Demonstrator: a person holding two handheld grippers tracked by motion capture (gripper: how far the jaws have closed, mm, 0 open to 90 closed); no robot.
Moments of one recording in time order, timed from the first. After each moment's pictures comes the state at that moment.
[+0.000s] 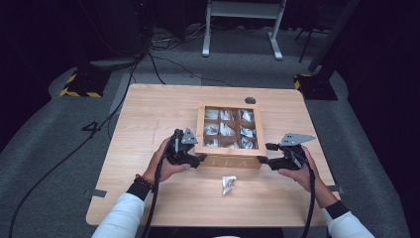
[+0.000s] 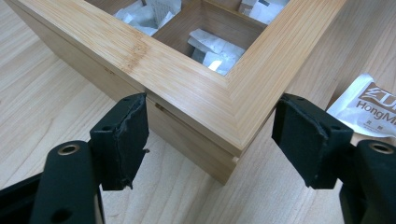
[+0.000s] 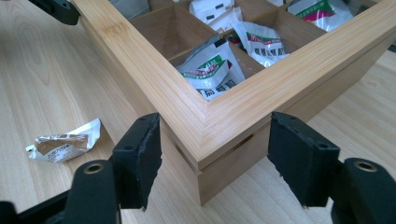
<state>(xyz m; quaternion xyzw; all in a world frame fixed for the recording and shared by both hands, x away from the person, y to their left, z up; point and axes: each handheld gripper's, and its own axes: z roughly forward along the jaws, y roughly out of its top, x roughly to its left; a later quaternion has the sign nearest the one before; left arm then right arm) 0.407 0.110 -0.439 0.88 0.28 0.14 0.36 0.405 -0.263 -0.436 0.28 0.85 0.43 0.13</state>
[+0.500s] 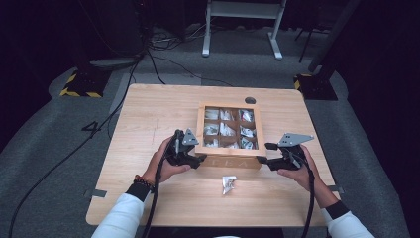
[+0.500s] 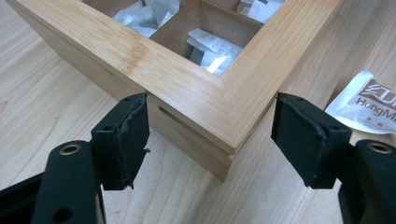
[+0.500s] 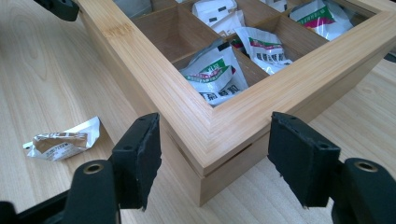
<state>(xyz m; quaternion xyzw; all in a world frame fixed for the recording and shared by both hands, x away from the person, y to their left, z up) 0.402 0.109 -0.436 0.88 0.28 0.15 0.36 0.403 -0.257 -0.431 0.27 0.86 0.42 0.14</state>
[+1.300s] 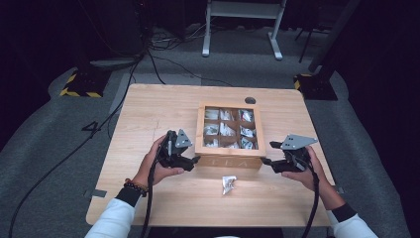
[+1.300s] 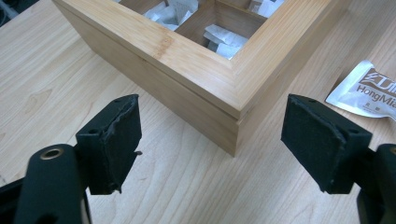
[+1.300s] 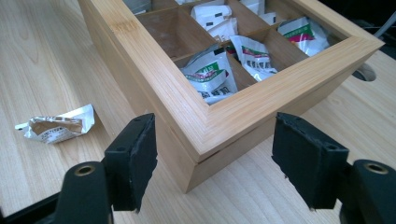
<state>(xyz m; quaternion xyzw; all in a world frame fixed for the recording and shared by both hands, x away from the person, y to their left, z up) 0.384 0.128 -0.420 0.87 0.29 0.18 0.34 0.389 -0.262 -0.416 0.24 0.86 0.40 0.19</state>
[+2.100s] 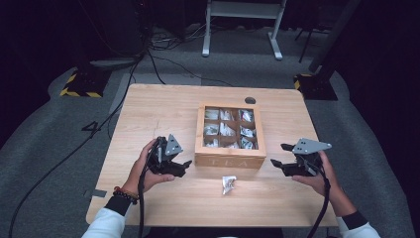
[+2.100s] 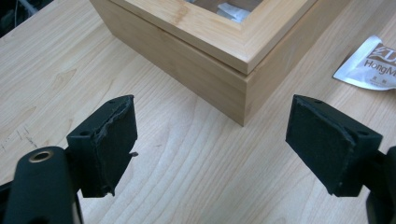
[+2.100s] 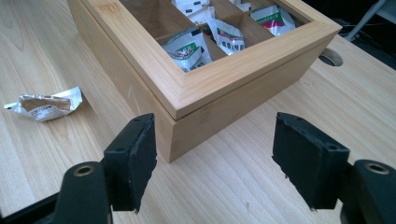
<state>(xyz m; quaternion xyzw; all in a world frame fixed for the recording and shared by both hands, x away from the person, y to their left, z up) 0.363 0.149 -0.421 0.87 0.30 0.21 0.34 0.375 -0.290 -0.414 0.26 0.86 0.39 0.21</state>
